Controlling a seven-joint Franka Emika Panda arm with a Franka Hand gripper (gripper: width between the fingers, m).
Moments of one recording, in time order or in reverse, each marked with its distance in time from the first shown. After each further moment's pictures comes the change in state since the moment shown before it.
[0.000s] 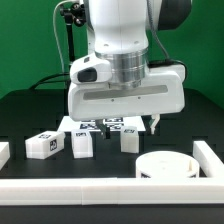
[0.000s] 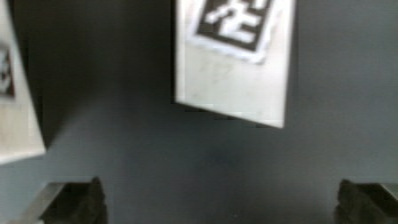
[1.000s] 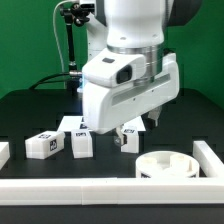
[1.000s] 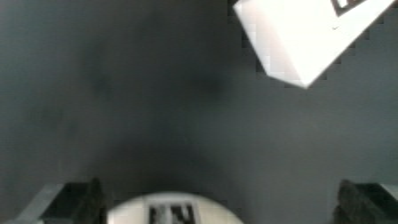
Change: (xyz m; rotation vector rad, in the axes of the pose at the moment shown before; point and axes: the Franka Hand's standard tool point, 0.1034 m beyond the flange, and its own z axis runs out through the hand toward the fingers) arm 0.017 -0.007 -0.008 -0.036 0.009 -0.769
